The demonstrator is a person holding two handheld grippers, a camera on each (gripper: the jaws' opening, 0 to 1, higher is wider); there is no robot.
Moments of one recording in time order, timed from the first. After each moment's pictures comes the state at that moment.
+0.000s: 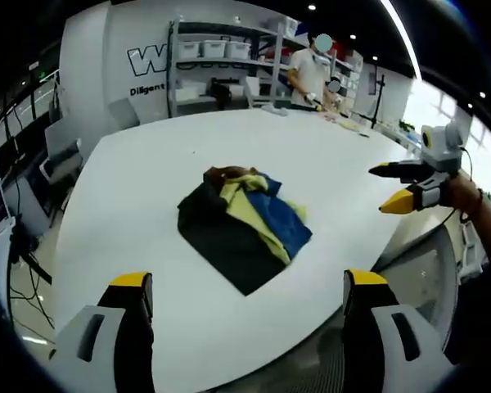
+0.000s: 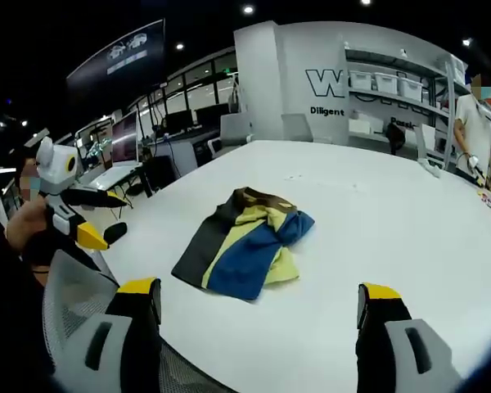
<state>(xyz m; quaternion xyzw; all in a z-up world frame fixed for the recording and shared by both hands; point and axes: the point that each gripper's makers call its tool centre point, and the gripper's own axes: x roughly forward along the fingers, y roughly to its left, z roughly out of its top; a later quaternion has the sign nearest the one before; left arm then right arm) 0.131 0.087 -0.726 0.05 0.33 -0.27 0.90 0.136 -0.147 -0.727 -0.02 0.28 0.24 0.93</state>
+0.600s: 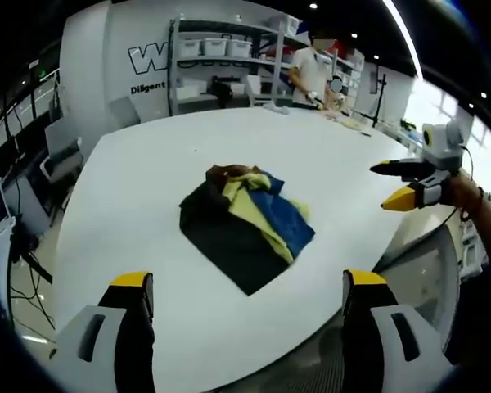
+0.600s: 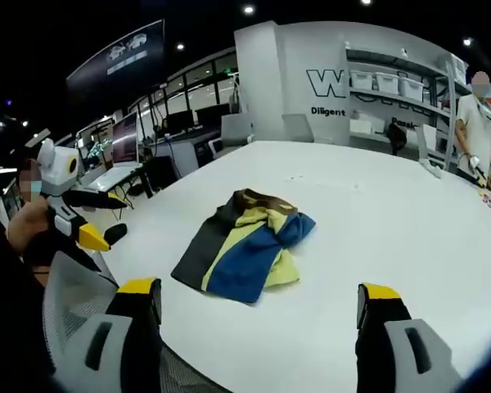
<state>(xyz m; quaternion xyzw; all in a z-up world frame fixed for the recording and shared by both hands) 0.135 0.091 -0.728 0.05 0.34 -0.27 0.90 0.141 -0.145 -0.727 -0.01 0.28 0.24 0.93</state>
